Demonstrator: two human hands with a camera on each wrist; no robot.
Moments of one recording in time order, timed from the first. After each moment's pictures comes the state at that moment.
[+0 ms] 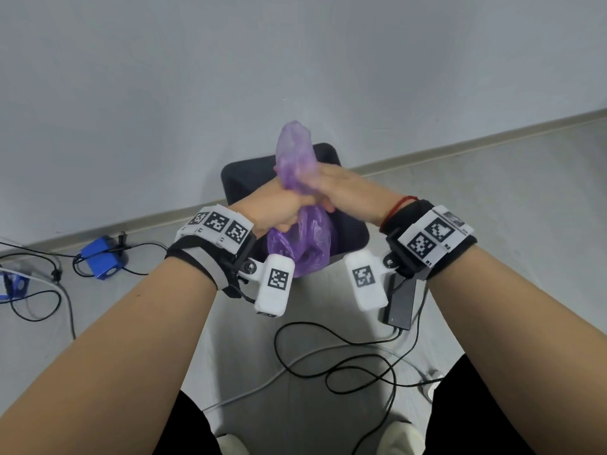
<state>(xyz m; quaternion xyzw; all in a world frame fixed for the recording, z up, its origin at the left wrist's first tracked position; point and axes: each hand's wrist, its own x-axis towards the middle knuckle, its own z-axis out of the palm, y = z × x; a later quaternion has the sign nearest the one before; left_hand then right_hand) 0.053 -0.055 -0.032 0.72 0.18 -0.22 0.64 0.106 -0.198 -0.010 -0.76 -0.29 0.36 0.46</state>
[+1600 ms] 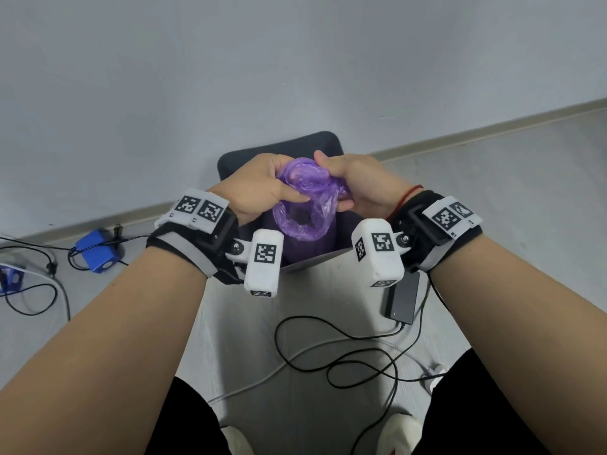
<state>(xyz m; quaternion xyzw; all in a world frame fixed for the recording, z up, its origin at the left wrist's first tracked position) 0.063 -0.031 -0.038 0.72 0.09 -0.20 0.66 0.131 -0.202 -0.053 -0.62 -0.04 0.45 0.64</state>
